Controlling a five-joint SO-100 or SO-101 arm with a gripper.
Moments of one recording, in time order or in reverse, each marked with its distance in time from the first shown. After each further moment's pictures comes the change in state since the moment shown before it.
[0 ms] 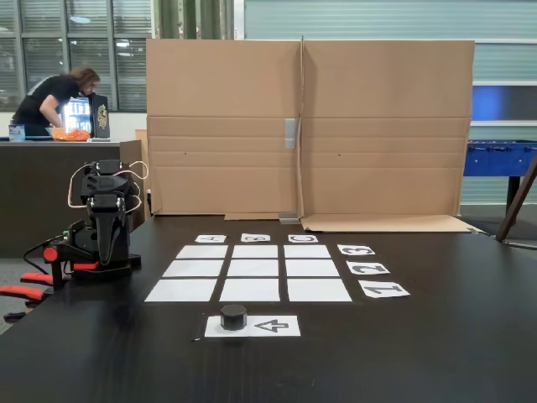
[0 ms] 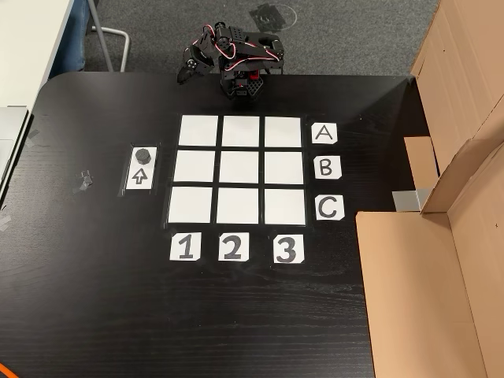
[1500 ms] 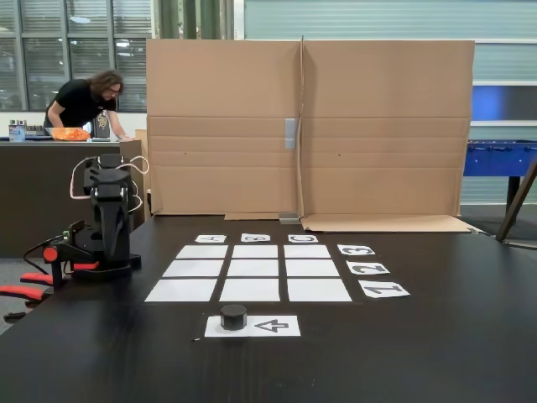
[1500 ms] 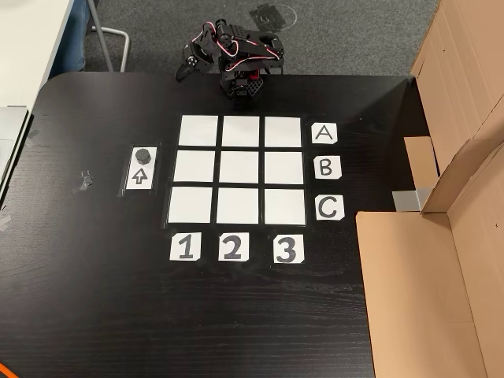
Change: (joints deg) arm -3.6 -2.2 -6.6 0.0 0.0
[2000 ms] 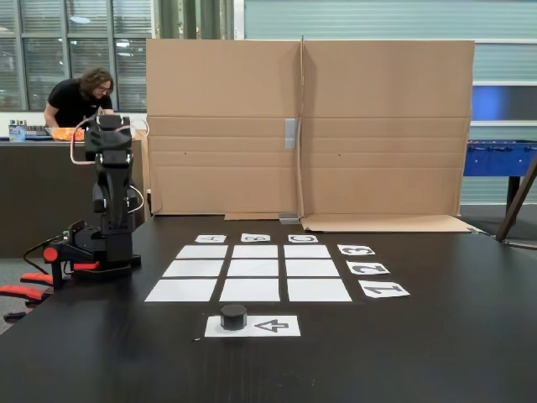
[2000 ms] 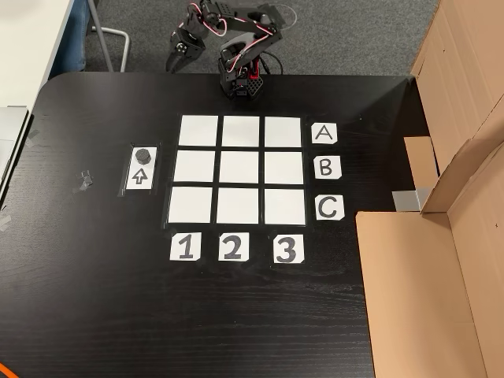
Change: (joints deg) arm -4.7 -39.0 -34.7 7.7 -0.4
